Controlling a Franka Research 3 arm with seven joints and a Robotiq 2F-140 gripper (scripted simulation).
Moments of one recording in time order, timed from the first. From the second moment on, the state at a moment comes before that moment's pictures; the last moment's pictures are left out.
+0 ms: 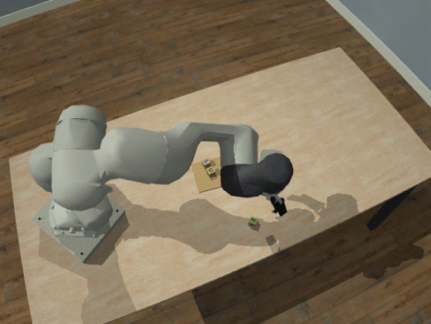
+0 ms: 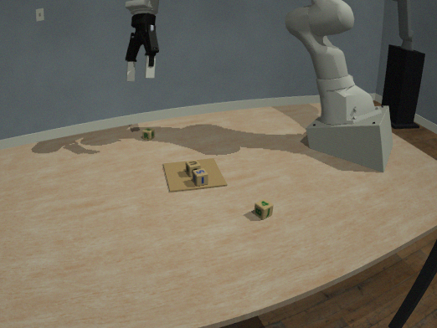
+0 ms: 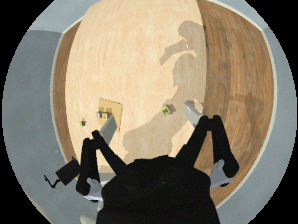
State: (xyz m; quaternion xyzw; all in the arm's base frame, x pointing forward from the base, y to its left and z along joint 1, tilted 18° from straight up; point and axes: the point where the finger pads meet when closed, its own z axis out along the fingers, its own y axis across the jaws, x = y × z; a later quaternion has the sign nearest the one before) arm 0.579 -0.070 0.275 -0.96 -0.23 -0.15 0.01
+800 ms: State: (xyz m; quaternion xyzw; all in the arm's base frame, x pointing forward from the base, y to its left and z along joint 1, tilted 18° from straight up) arm 0.567 -0.090 0.243 -0.91 -0.37 -0.18 -0.03
